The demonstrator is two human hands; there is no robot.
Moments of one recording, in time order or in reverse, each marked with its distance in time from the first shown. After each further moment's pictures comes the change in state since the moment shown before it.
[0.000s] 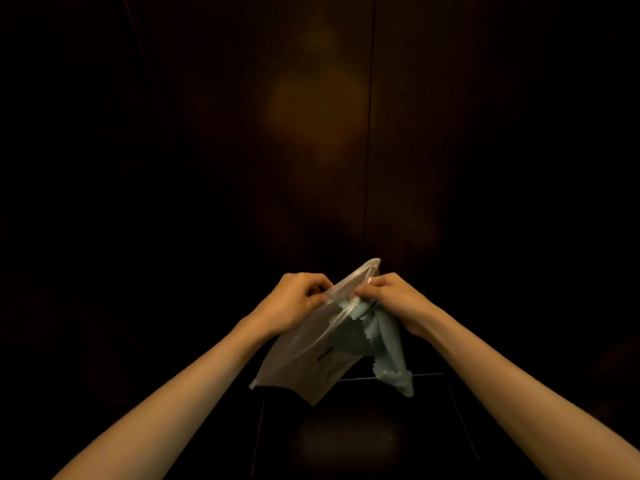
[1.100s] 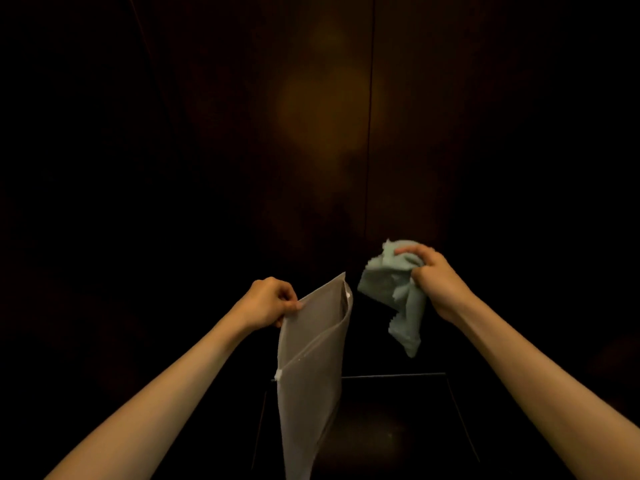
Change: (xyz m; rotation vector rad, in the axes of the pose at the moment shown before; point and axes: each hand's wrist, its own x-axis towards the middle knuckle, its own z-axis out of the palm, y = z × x) left_hand -0.014 -0.025 0.007 -0.084 0.024 -0.358; right_hand -0.013 -0.005 -0.056 0.093 0.240 -0.138
